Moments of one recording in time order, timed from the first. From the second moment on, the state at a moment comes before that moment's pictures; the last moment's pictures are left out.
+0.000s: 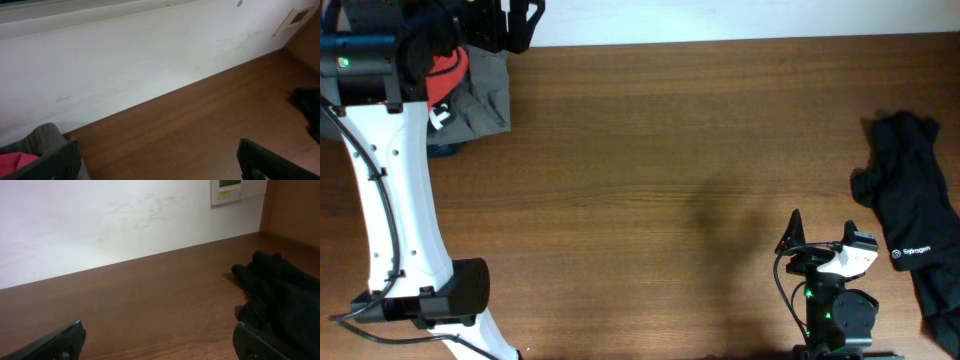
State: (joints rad) left arm 0.01 1.95 2.58 -1.15 0.47 0.18; right arm -0.05 0.01 0.01 -0.06 0.13 0.17
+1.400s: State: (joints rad) left arm -0.07 1.24 1.24 -0.63 0.22 0.18; right arm -0.05 0.01 0.01 -0.06 0.13 0.17
